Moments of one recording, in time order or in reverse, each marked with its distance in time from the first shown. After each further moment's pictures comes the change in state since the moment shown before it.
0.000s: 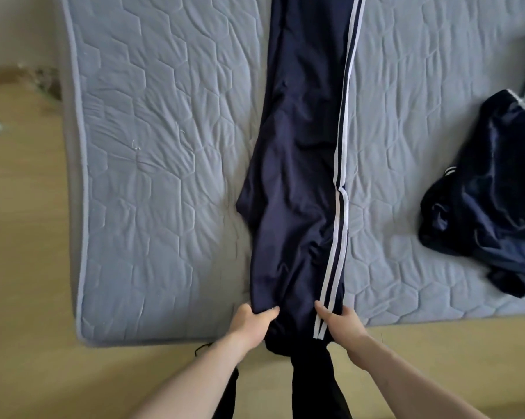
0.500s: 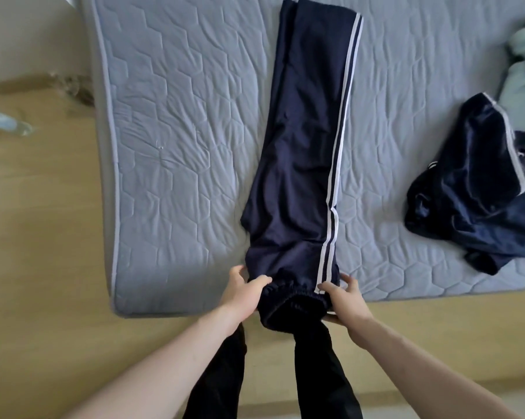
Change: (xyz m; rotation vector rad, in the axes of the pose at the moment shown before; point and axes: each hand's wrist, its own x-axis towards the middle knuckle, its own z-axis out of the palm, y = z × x) left_hand -0.093 0.031 -0.047 -0.088 0.049 0.106; right_hand -0.107 -0.039 -0.005 0.219 0.018 -0.044
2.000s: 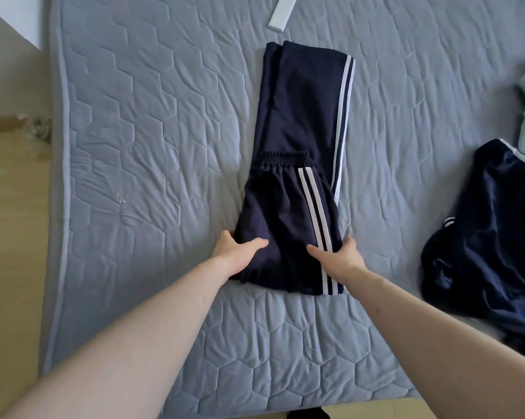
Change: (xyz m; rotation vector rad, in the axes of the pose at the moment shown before) left_hand 0.171 0.180 0.002 0.163 0.140 0.119; right_hand 0.157 -0.188 0.008 -0.415 0.188 -0.223
